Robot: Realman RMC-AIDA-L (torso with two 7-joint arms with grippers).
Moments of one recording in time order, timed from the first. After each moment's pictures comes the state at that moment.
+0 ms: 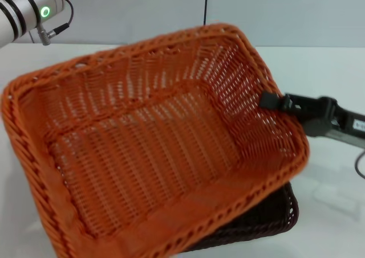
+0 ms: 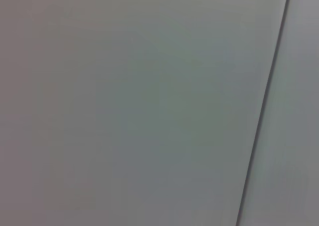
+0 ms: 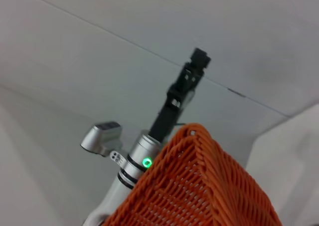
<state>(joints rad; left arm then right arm) -0.80 -2.01 -2.24 -0.56 1.35 -0.78 1.72 0.40 2.07 -0.93 -0.69 -1.51 -1.61 2.21</state>
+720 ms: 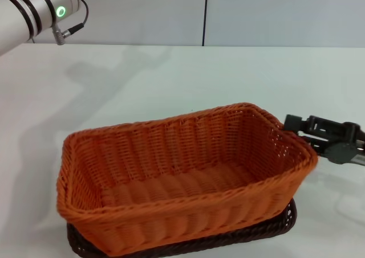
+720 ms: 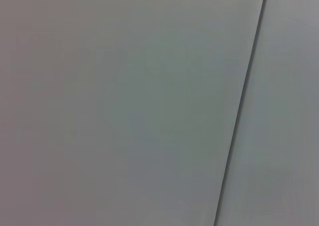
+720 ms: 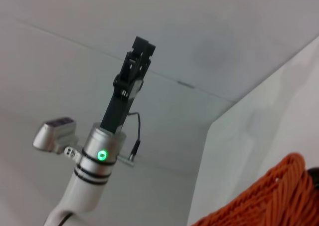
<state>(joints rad) -0.82 -2.03 -2.22 -0.56 1.35 -0.77 1.72 0.35 2.02 -0.91 -0.67 -1.58 -1.62 2.27</state>
